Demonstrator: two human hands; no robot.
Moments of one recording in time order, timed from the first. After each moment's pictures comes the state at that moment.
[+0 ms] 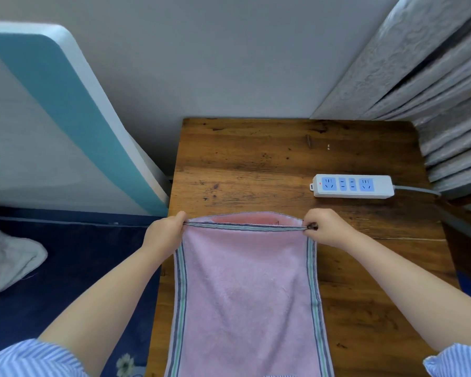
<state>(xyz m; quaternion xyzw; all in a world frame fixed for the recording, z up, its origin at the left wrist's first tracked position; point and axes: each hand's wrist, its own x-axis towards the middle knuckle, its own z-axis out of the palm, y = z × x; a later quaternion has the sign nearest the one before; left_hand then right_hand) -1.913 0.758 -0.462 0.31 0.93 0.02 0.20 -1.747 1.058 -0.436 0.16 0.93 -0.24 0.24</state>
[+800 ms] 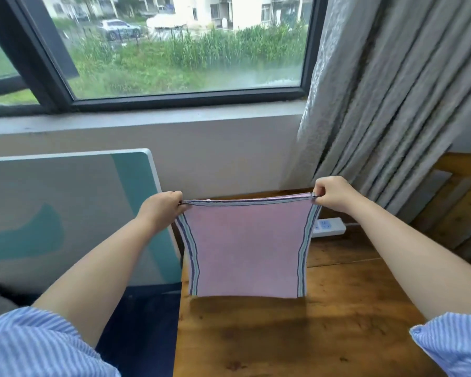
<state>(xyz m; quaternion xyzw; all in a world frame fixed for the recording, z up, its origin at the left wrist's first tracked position) -1.927 0.762 -0.248 0.40 0.92 0.02 -0.02 -1.707 1.042 -0.224 0.29 0.93 -0.22 -0.05</state>
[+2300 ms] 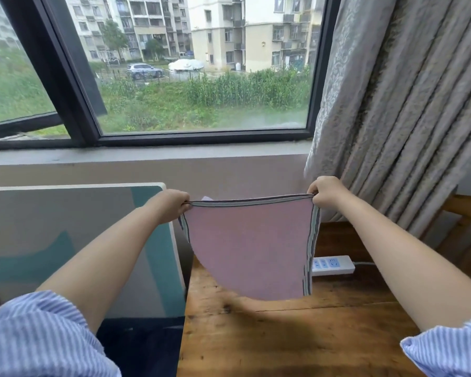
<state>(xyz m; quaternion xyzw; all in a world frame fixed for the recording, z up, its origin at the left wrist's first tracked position) -1.953 0.780 -0.168 0.41 0.91 -0.02 0.00 -1.755 1.052 -0.156 0.29 0.95 -0.11 -0.05</state>
